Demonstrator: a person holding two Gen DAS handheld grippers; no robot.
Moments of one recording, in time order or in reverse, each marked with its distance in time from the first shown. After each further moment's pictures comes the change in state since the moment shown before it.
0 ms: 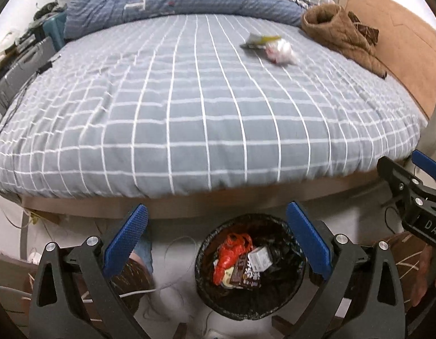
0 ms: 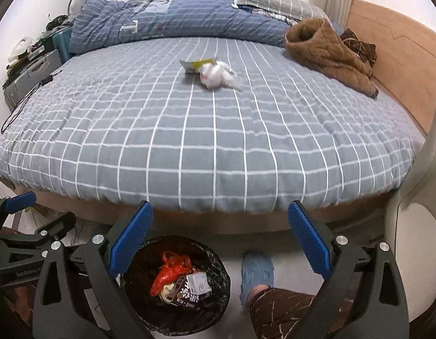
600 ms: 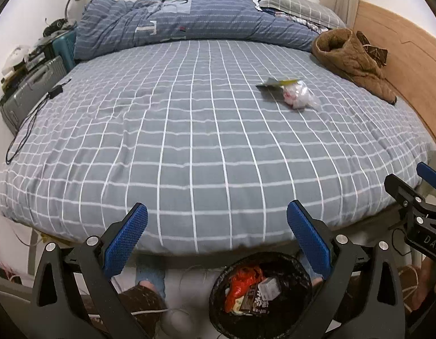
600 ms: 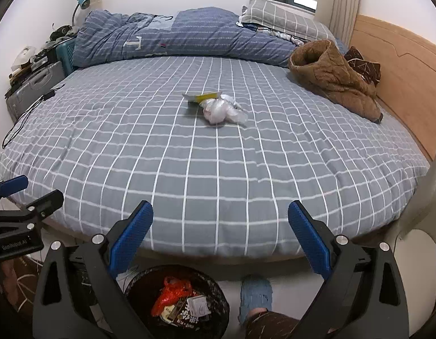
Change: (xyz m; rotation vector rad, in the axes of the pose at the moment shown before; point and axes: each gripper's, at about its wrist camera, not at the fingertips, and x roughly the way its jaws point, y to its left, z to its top) left arm -0.008 0.019 0.069 -0.009 -0.092 0.050; right arm 0.011 0.000 0.058 -0.015 -0.065 0.004
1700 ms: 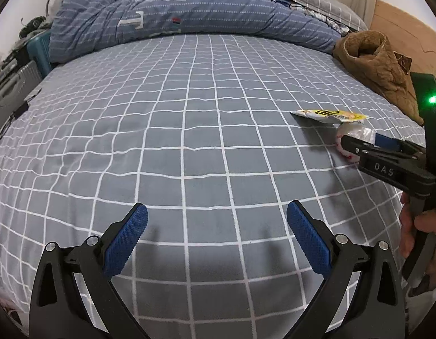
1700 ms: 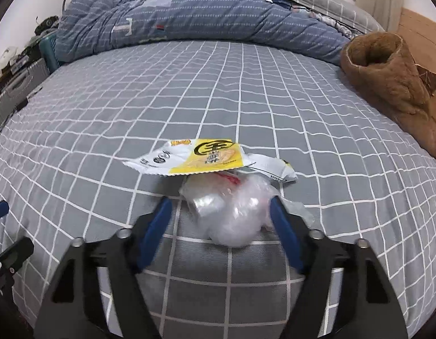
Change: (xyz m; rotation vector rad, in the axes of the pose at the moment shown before) left arm 0.171 0.022 0.120 0.006 0.026 -0.031; right arm 0.259 0.008 0.141 -0.043 0.073 0.087
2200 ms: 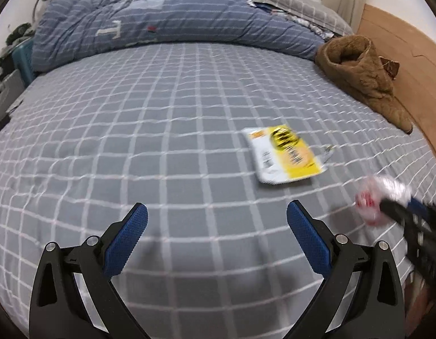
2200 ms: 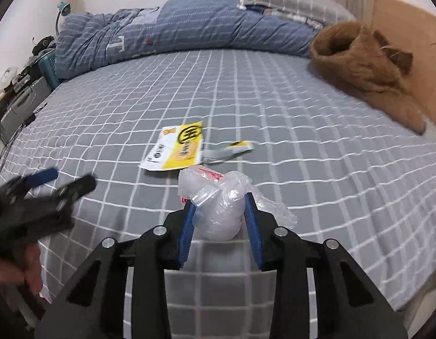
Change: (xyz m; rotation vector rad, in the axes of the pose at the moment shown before) left arm 0.007 -0.063 0.036 0.010 -0.031 -0.086; right arm -0.101 -0.047 -0.047 0.088 -0.041 -0.012
